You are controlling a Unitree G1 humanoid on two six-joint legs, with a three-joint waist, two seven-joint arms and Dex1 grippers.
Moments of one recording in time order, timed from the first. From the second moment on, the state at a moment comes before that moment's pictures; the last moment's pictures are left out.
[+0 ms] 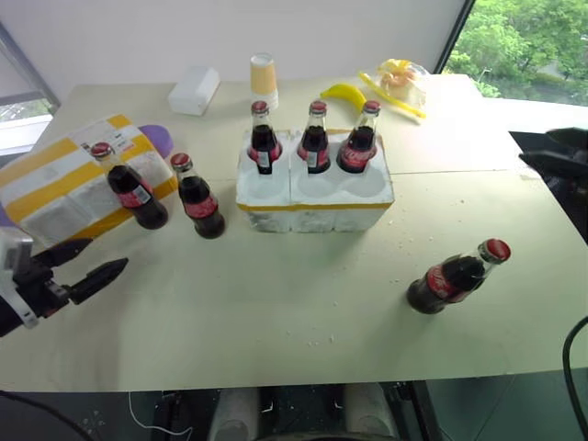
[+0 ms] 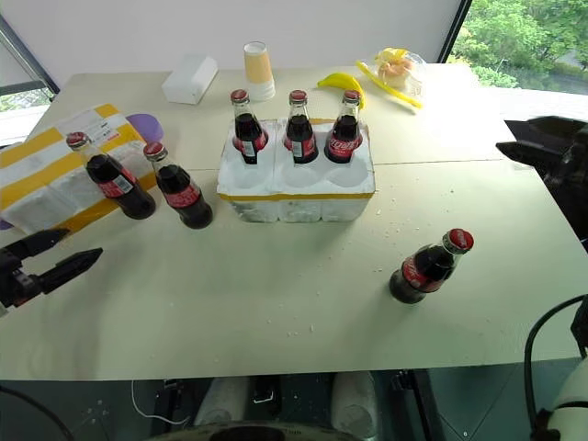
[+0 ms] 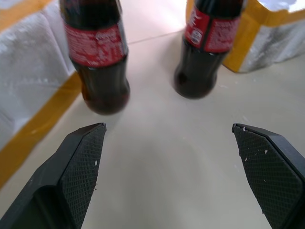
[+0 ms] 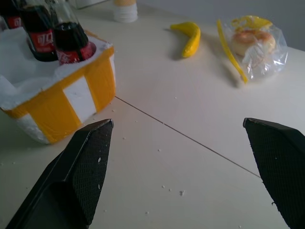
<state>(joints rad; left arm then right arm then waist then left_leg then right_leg) 0.24 0.83 0.74 -0.29 -0.70 0.62 -0.88 -1.03 -1.12 -0.22 1.02 0.22 0.23 1.46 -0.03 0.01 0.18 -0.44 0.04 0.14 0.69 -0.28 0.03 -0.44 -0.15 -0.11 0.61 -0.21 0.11</state>
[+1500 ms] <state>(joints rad) -0.44 0.69 0.30 0.32 -0.38 0.34 -0.71 -0.74 -1.13 -0.32 0.06 0.74 0.83 1.37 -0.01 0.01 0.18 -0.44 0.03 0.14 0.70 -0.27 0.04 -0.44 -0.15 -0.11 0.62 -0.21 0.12</state>
